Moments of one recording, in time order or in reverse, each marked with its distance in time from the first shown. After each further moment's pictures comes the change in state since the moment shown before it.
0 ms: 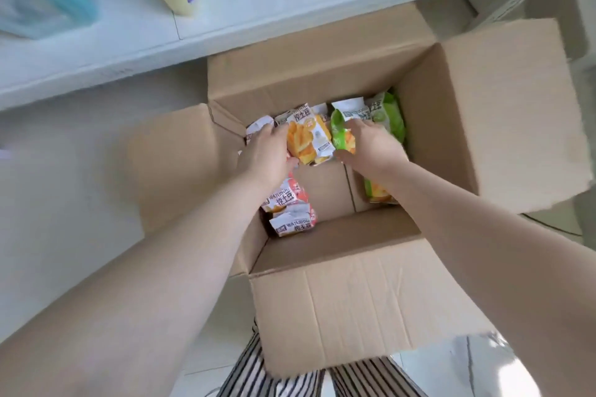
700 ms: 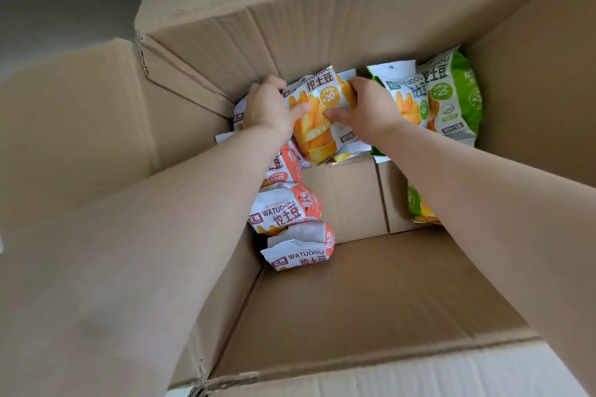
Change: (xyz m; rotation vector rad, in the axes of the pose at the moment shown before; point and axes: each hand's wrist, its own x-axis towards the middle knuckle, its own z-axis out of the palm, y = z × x) left_hand 0.158 -0.060 0.114 -0.450 0.199 -0.284; right_hand 0.160 0.016 0.114 0.365 0.008 0.065
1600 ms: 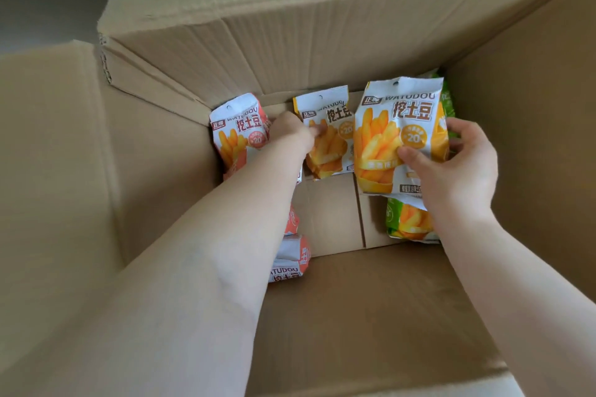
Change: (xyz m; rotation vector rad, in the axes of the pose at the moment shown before) left_hand 0.009 0.046 0.092 -0.131 -0.184 -0.276; right_hand -0.101 0.070 -0.070 0.386 0.518 0.334
